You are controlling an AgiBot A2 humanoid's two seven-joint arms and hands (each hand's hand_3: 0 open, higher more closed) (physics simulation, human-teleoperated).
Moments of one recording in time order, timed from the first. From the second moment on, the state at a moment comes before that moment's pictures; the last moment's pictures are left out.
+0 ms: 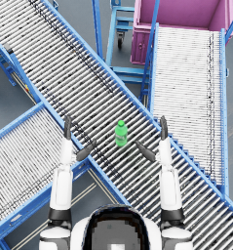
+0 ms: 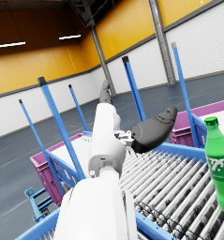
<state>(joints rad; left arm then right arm) 0.25 1.43 0.07 -1.77 1.75 0.00 0.00 0.25 -1.43 0.07 1.77 1.75 0.00 0.00</state>
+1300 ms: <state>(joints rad) 0.29 1.21 0.20 -1.80 1.00 0.10 0.10 0.29 -1.21 0.20 1.80 1.00 0.10 -0.10</state>
